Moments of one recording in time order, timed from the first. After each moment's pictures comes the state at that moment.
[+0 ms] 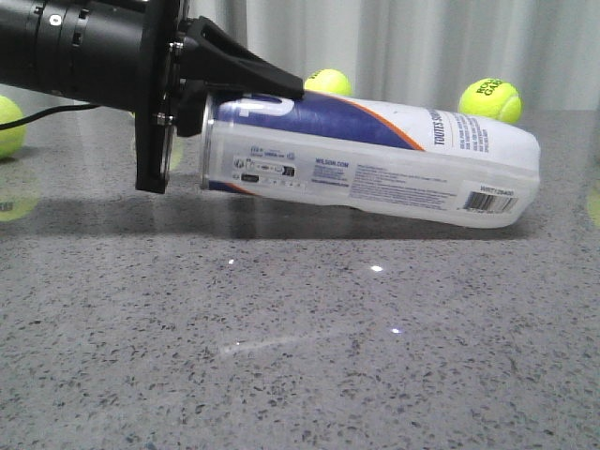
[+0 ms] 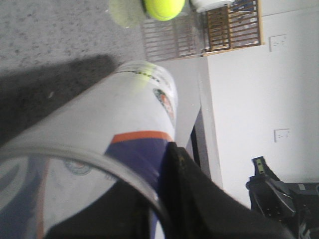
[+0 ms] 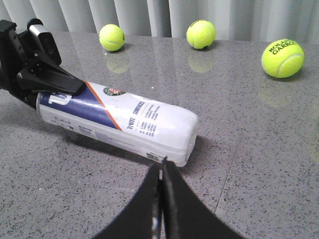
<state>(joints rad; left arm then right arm) -0.31 1.76 -1.00 -1.60 1.19 0.85 0.43 0.23 -0.39 0.09 0.43 0.06</state>
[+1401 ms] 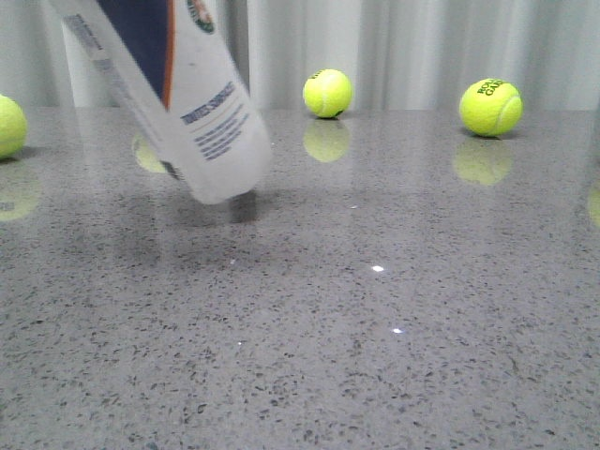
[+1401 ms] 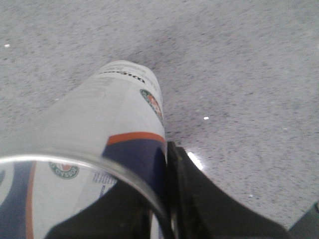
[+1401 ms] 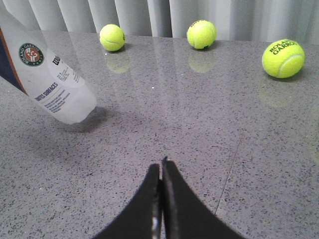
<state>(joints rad) -0.65 1.43 -1.56 -0.06 1.25 0.00 0.43 0.23 -0.39 0.09 0.43 0.06</state>
